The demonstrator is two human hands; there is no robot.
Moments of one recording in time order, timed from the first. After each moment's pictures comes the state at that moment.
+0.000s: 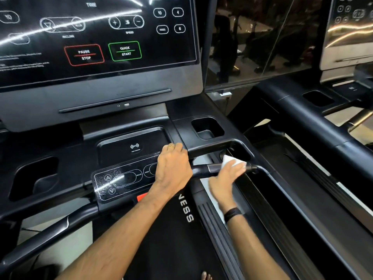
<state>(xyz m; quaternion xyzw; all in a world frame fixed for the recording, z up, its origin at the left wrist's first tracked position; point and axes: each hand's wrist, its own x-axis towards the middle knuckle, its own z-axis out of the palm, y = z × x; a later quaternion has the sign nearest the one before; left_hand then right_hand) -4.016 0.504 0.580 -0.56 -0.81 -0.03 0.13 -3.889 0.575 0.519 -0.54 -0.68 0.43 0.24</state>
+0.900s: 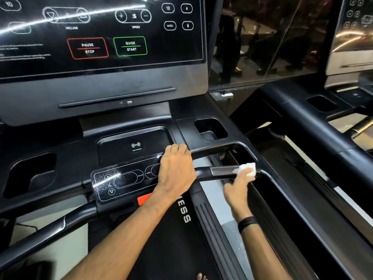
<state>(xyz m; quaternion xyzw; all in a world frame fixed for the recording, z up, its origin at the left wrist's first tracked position) -4.013 0.504 0.580 -0.57 -0.81 -0.08 0.12 -3.859 0.588 0.523 -0.56 -0.64 0.48 0.24</state>
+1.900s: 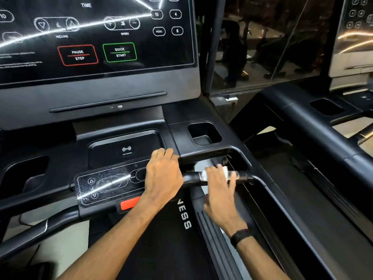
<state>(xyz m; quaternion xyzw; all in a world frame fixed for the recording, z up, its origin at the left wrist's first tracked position) -4.004 0.513 0.569 -0.52 -0.84 -0.09 0.15 -3.847 0.593 0.514 -0.35 -0.93 0.09 0.11</state>
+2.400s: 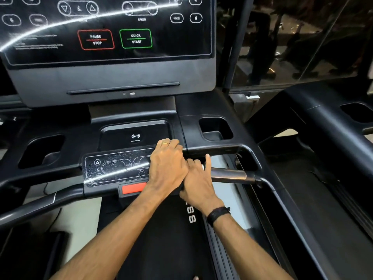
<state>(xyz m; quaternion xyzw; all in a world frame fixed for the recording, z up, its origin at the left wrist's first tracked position) -3.993 0.516 0.575 -0.46 -0.87 -0.12 0.10 -3.903 0.578 0.536 -0.20 -0.97 0.11 0.08</state>
